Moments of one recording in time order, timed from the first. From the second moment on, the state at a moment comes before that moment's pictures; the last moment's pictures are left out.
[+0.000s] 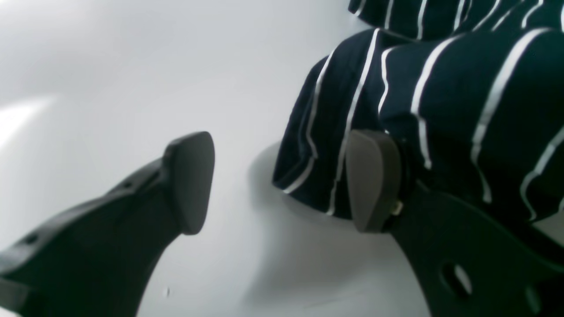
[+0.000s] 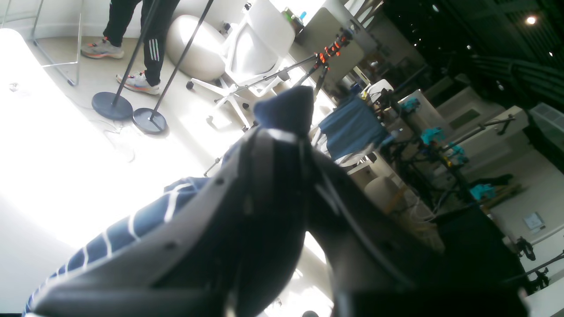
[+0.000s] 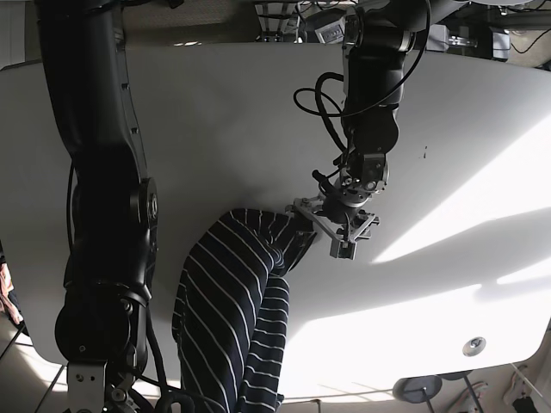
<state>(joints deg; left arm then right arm) -15.6 6.1 -1.3 59.1 -0.4 -12.1 12.4 69.7 1.6 -4.8 81.7 -0.9 39.0 -45.6</state>
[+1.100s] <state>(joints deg) -20.9 -4.4 -5.9 84.6 -1.0 -24.3 42.8 69.6 3.8 6.8 74.7 -1.7 34.9 -41.5</state>
